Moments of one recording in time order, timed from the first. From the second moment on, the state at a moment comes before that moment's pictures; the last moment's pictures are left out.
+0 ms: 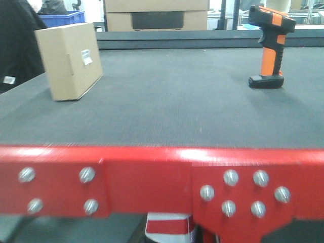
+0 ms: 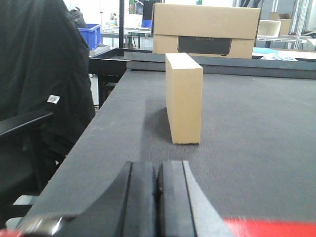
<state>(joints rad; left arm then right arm) -0.02 0.00 0.00 0.05 0.05 -0.06 -0.06 0.00 0.00 0.12 0.04 -0.11</state>
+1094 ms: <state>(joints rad) -0.02 0.00 0.00 0.05 0.05 -0.06 -0.06 0.00 0.00 0.12 0.04 -0.11</state>
